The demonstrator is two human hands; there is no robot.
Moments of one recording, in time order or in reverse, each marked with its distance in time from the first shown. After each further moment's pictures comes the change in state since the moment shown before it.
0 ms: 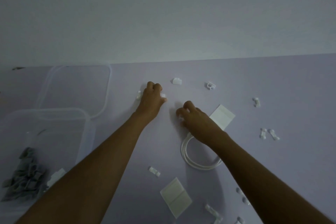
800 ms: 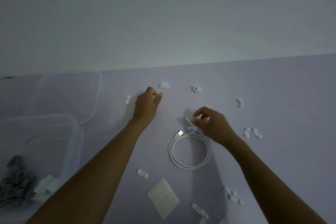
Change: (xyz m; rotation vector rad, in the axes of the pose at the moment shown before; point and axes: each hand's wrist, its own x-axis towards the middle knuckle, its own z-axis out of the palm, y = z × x) left_hand -0.010 0.030 0.004 -0.212 0.159 -0.048; right_hand -0.048 0.046 -0.031 0.682 0.119 0.532
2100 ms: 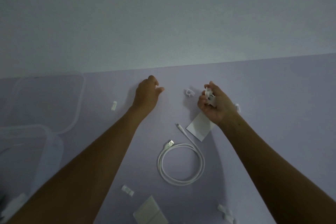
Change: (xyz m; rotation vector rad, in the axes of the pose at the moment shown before) left_hand 0.055 0.033 0.027 0.065 -0.047 0.020; right_hand 0.080 -0.003 -0.037 1.493 0.055 0.424
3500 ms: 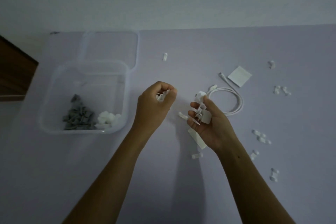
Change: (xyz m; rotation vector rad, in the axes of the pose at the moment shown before) left_hand -0.254 -0.043 -0.138 -0.429 0.073 -0.098; right_hand -0.197 0.203 0.013 -0.169 -0.095 0.102
